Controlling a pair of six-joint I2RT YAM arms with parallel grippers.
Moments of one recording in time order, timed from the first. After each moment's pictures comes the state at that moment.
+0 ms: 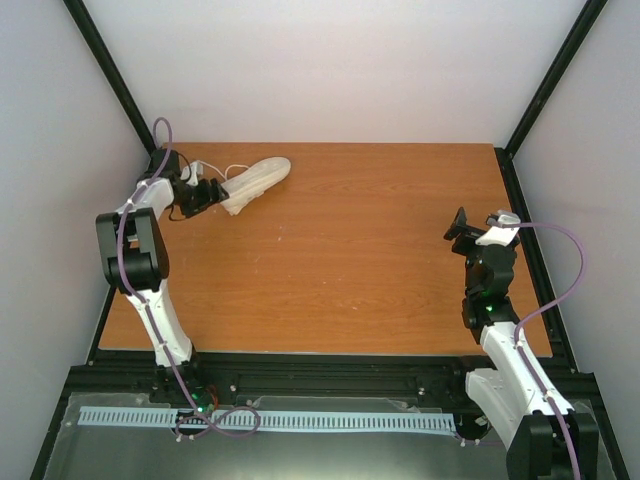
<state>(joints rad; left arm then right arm) 0.17 2.02 1.52 -0.59 0.46 -0.21 0.03 0.80 0.35 0.39 0.25 0.19</state>
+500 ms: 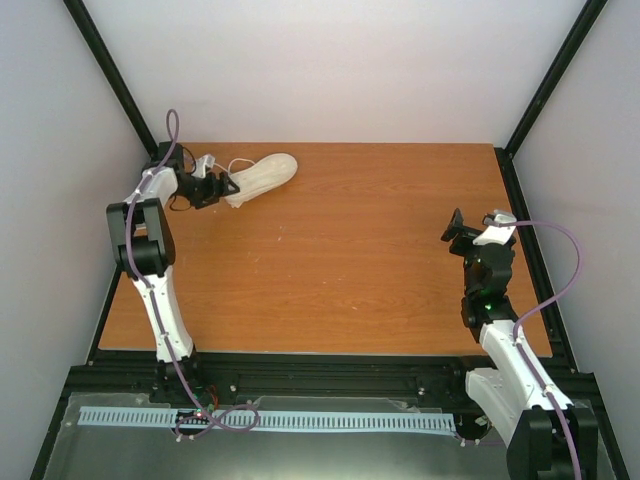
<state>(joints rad) 0.17 2.18 1.72 -0.71 0.64 -0.07 0.03 0.82 0.35 0.39 0.22 0.19</state>
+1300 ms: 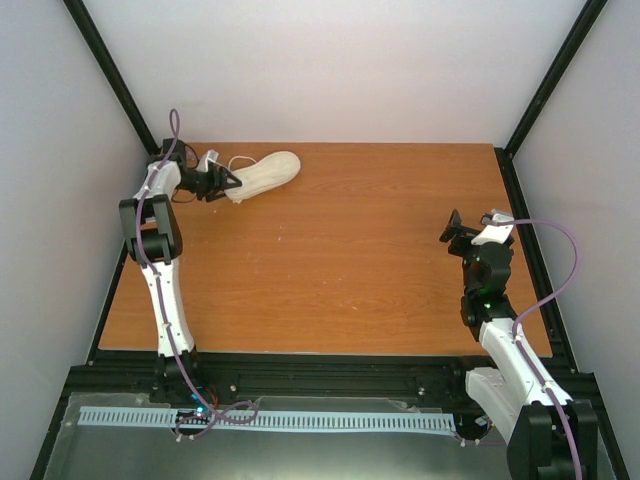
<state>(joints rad) 0.18 2.46 2.09 -0.86 0.83 -0.10 0.03 0.84 0.35 0.39 0.20 0.18</state>
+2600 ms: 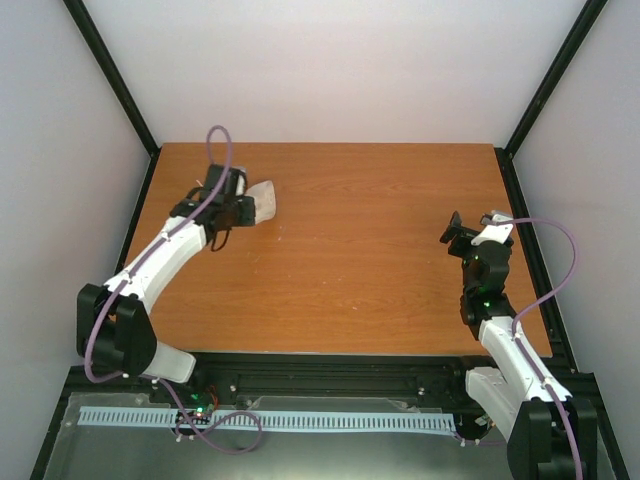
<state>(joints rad) -0.31 1.43 1.16 -0.57 -0.11 -0.27 0.03 0.86 0.35 0.37 0.22 0.20</state>
